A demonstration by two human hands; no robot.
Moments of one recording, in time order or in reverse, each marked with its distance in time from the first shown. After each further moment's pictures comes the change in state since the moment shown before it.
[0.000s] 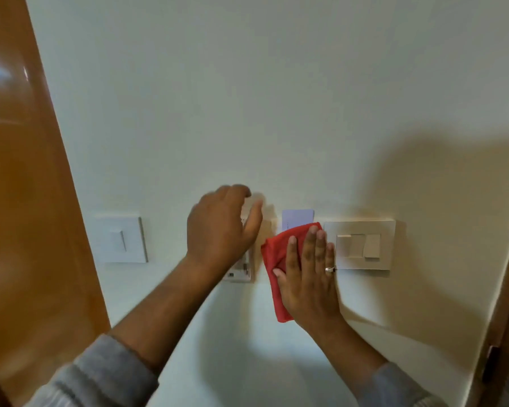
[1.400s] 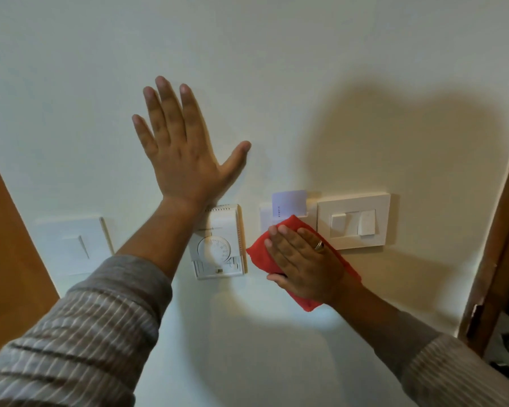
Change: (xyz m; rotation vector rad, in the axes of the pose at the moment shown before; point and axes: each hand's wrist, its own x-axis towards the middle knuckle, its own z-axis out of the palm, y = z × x) left_hand 0.078 -0.051 0.062 0.254 0.262 0.035; right_hand 0.012 0.038 0.022 -0.111 0.219 -0.551
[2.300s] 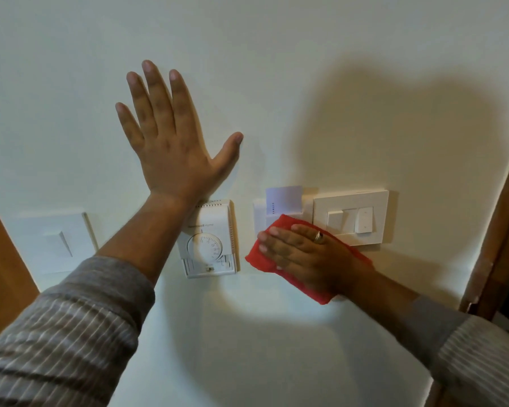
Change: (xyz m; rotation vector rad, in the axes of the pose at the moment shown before) left_hand -0.001 0.000 0.005 0.014 0.035 0.001; right_hand -0.008 0.035 -0.010 0.118 -0.100 -0.228
